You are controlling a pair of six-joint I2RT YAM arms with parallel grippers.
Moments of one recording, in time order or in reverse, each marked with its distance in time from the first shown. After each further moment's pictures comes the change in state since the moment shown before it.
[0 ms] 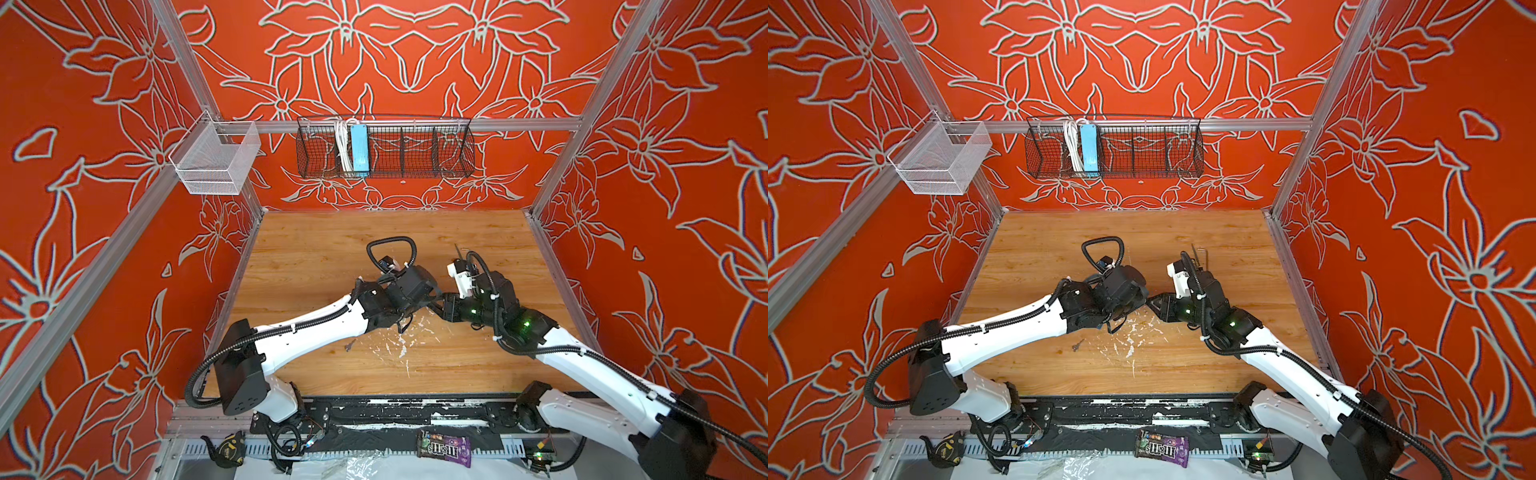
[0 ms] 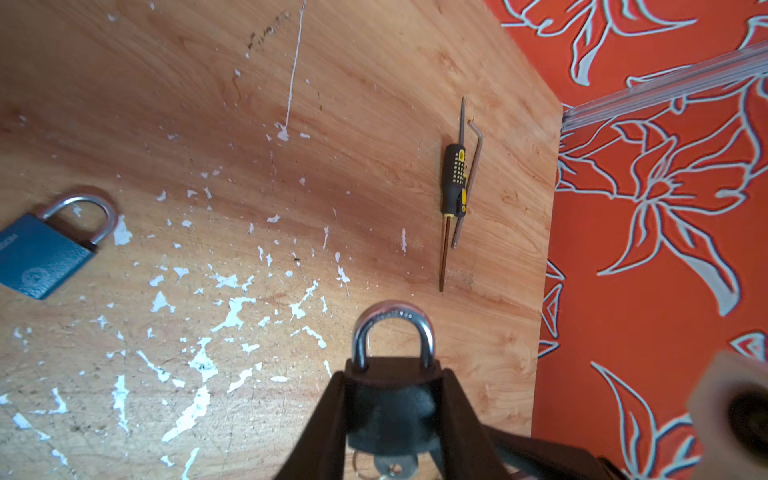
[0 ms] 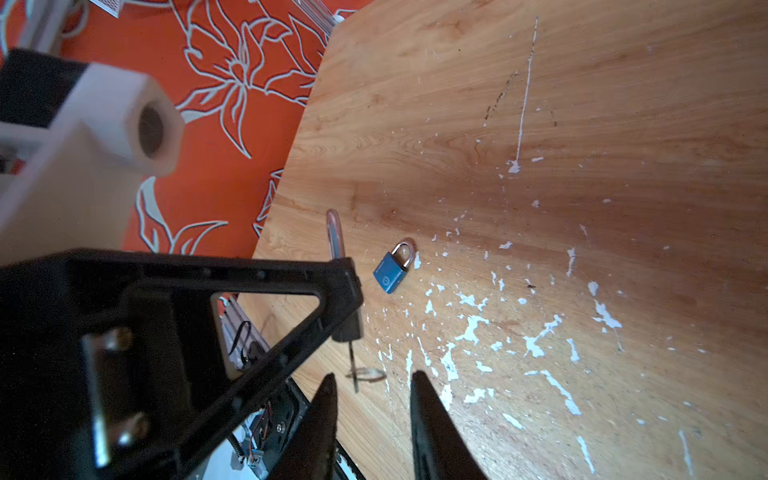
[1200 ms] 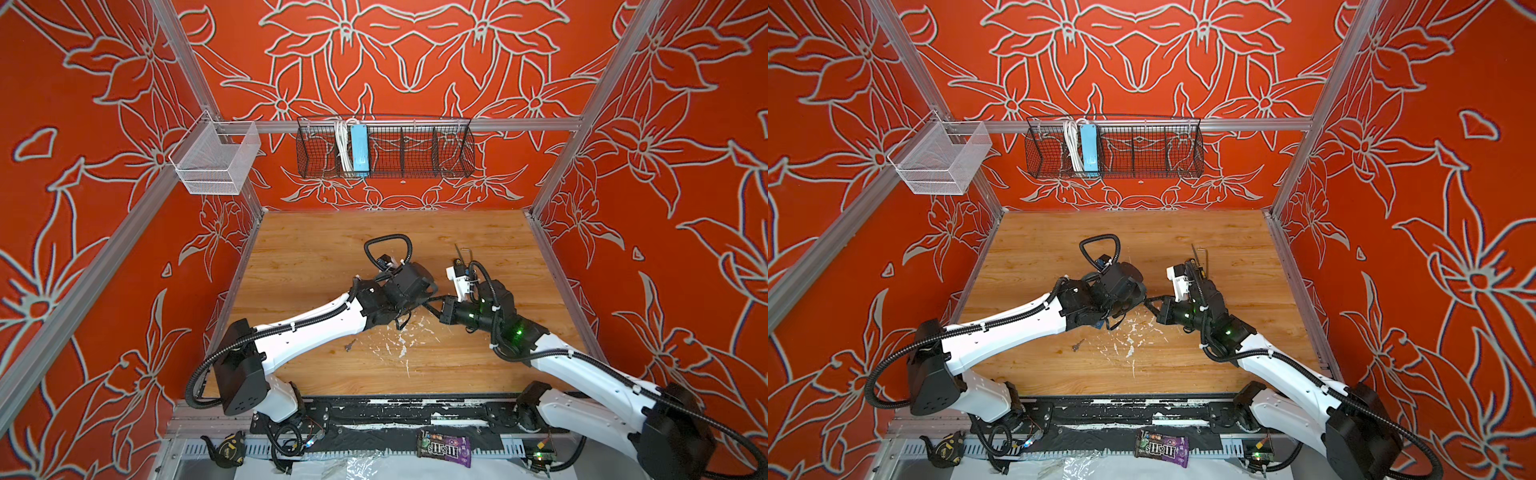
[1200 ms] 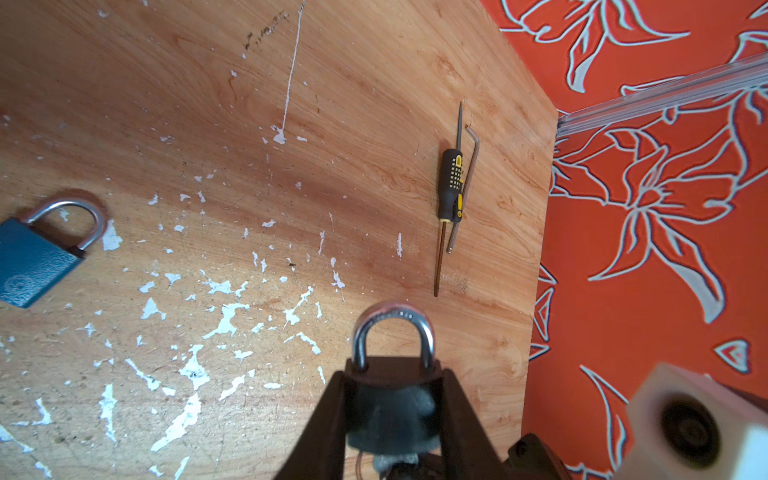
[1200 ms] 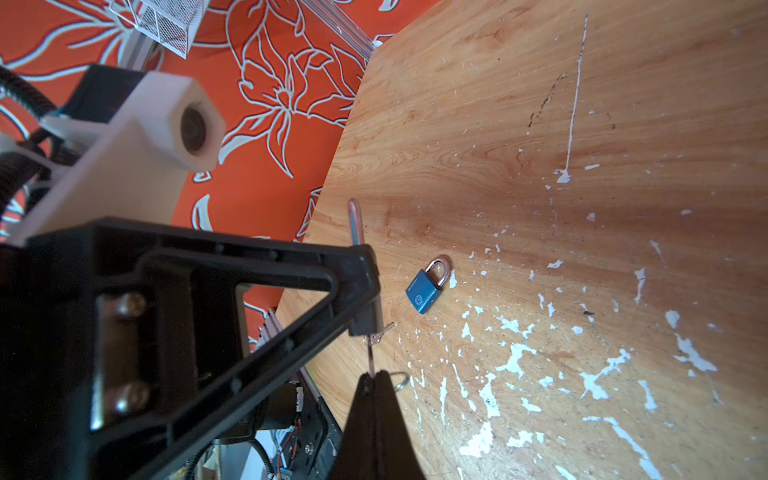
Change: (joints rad) left arm 0.027 -0.002 -0.018 0.038 0.067 -0.006; right arm 0.000 0.024 -0.129 0.283 -0.027 0.061
